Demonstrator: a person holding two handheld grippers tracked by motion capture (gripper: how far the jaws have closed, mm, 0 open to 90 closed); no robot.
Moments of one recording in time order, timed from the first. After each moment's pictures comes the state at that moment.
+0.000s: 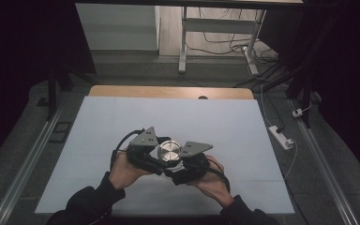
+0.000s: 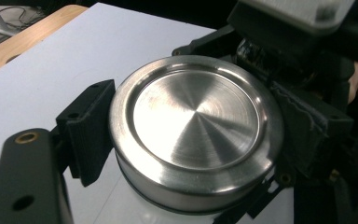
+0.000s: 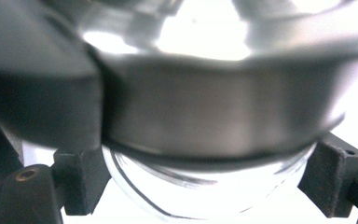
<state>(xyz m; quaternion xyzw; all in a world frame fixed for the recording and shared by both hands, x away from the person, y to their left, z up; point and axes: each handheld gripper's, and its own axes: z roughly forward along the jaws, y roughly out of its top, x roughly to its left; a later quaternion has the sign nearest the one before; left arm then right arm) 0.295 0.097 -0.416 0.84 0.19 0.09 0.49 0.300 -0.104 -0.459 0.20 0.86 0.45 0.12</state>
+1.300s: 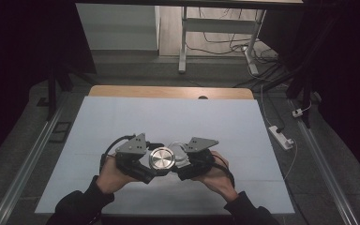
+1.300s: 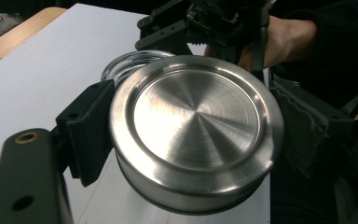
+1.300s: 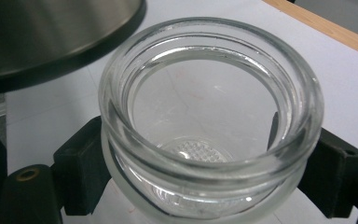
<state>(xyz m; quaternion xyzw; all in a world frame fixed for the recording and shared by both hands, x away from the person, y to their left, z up) 0.275 0.119 -0.414 0.85 0.15 0.07 0.50 0.314 -0.118 -0.457 0.19 0.86 0.45 0.12</state>
